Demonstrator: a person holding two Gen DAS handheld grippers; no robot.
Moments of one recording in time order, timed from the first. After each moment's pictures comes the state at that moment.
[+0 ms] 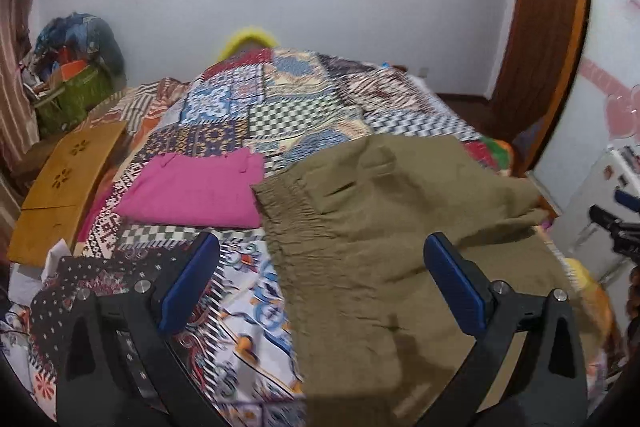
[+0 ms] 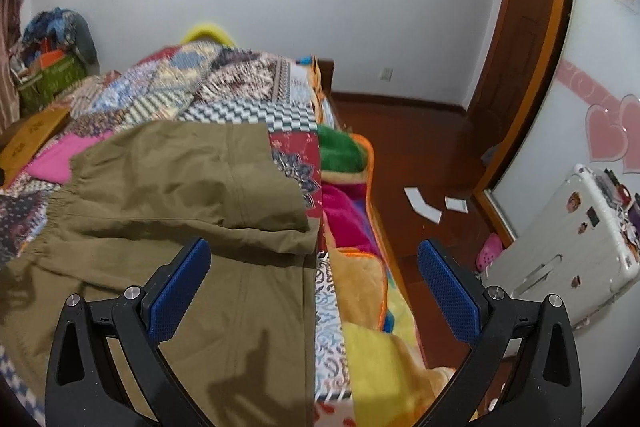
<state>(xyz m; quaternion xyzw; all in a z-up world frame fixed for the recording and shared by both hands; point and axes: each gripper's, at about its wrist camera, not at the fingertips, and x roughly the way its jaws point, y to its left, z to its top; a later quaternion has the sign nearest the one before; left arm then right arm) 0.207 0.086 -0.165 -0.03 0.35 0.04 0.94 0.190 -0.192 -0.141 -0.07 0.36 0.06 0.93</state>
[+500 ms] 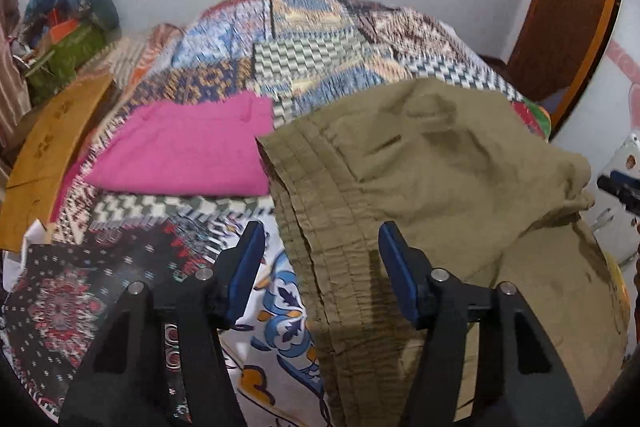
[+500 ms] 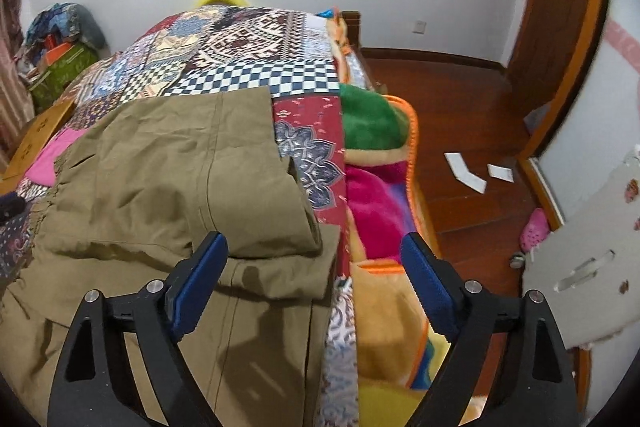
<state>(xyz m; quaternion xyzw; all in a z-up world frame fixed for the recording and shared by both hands) 0.267 0.113 -0.231 -0.05 0.45 0.04 0.89 0.261 -0.198 -0.180 -0.03 0.43 0.12 0.89</state>
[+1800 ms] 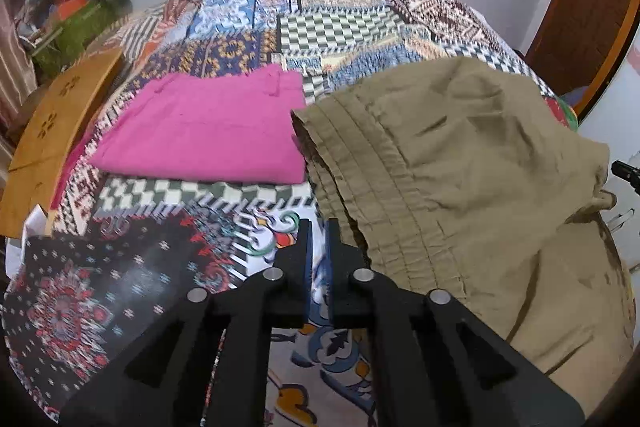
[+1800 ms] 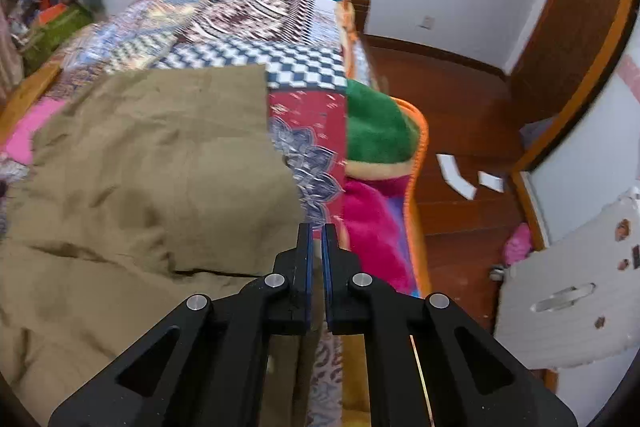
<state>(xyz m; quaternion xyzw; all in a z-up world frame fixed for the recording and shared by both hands) 0.278 0.146 -0.242 -0.06 0.47 0.07 0.88 0.295 -0.184 -0.174 -0.09 0.46 0.12 0.88</state>
